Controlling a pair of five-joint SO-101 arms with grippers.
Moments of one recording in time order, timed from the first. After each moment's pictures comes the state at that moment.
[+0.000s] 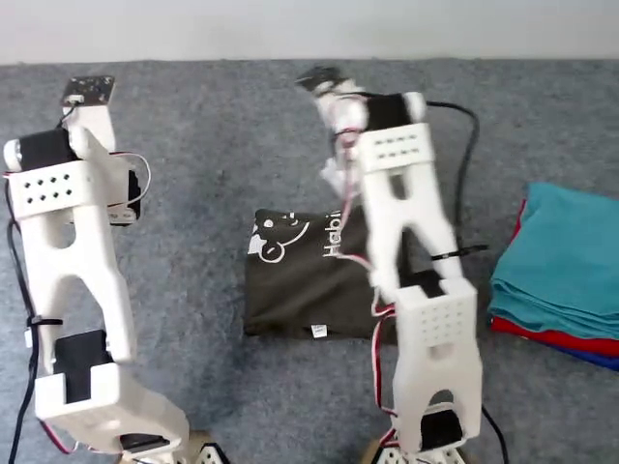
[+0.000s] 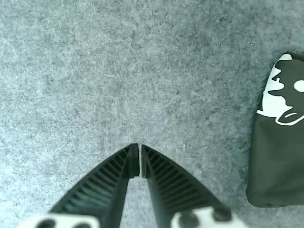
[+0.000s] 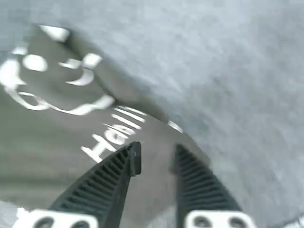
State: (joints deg) left arm -17.0 6.5 -13.3 99.4 -3.6; right arm -19.6 39.8 -54.2 100.3 23.7
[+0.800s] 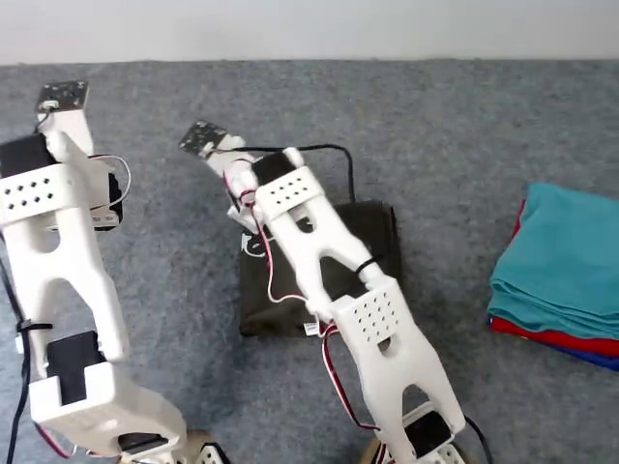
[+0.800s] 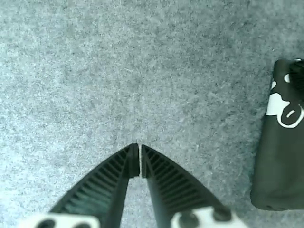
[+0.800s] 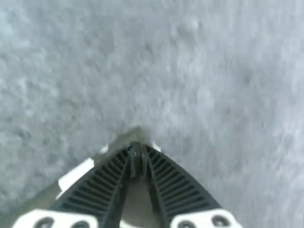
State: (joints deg) left arm -21.3 6.5 -13.3 99.4 -3.6; right arm -35.6 56.5 -54.7 72.2 27.6
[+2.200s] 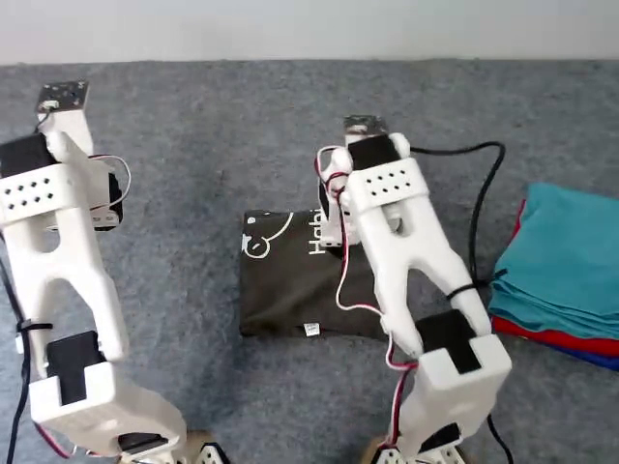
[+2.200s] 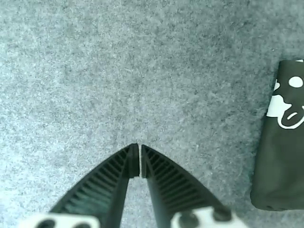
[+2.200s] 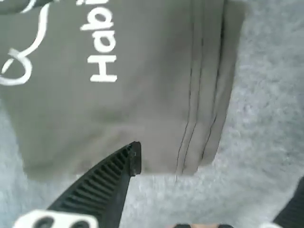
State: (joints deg) left arm -21.3 6.5 -13.3 99.4 -3.6; right arm -20.9 14.4 -10.2 94.8 -20.8
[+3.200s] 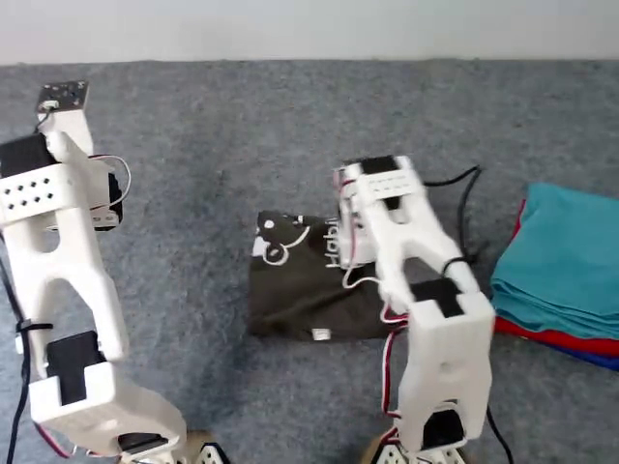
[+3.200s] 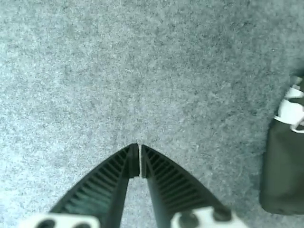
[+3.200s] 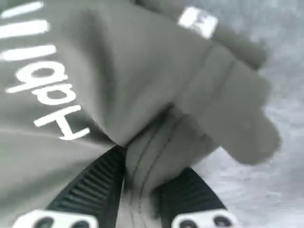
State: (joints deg) left arm -21.3 6.5 -13.3 99.4 -3.6; right arm -13.5 30.0 -8.1 88.7 -2.2
